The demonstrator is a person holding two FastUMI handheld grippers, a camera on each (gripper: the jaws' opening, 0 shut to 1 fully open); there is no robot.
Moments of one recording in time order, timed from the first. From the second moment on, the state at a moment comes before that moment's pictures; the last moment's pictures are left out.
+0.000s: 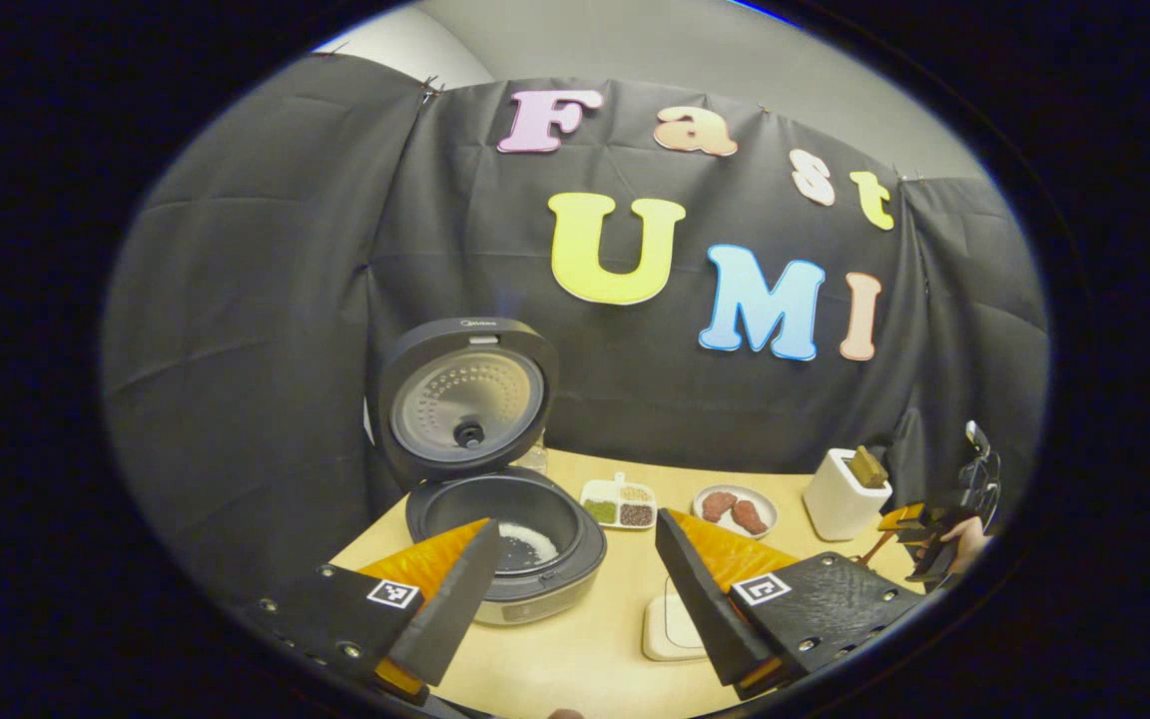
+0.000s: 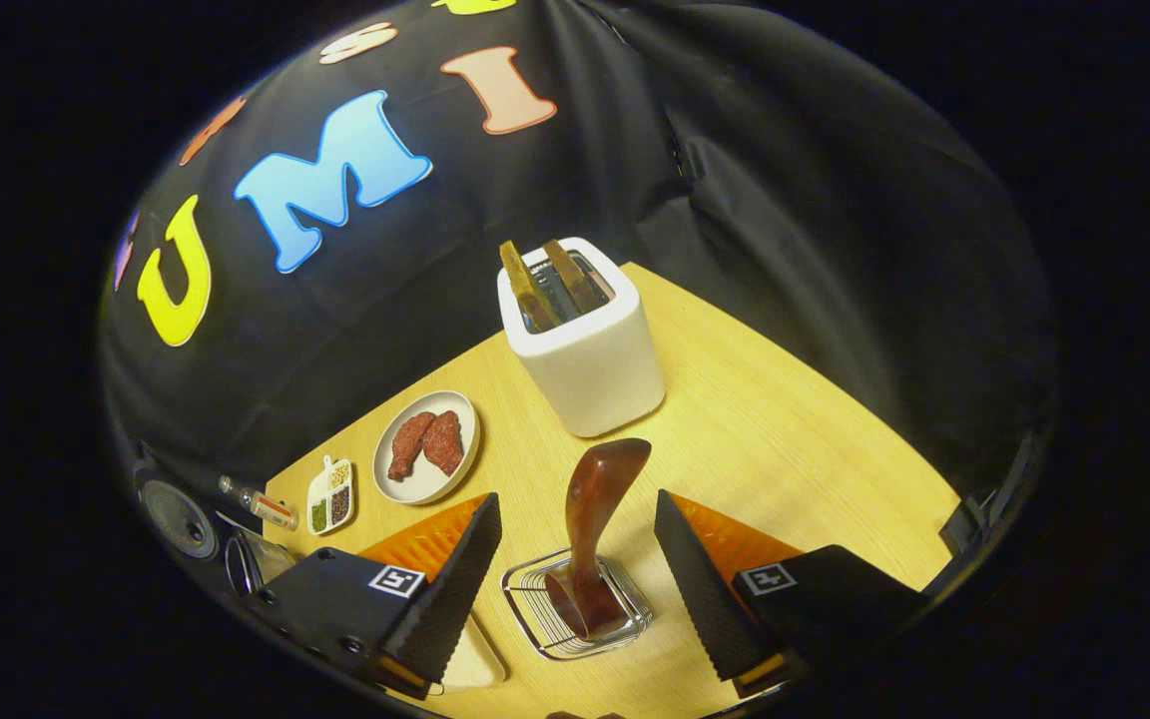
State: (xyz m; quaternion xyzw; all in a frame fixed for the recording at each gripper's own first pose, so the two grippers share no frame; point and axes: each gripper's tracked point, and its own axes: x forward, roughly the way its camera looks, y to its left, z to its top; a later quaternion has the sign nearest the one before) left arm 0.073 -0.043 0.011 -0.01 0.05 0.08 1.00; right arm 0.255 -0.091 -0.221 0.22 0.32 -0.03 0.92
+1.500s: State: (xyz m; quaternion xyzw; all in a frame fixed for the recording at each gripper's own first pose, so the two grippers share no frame) left arm 0.032 -0.028 -0.022 -0.05 0.08 0.09 0.99; right arm 0.249 -0.055 -0.125 0.22 0.23 -0.02 0.95
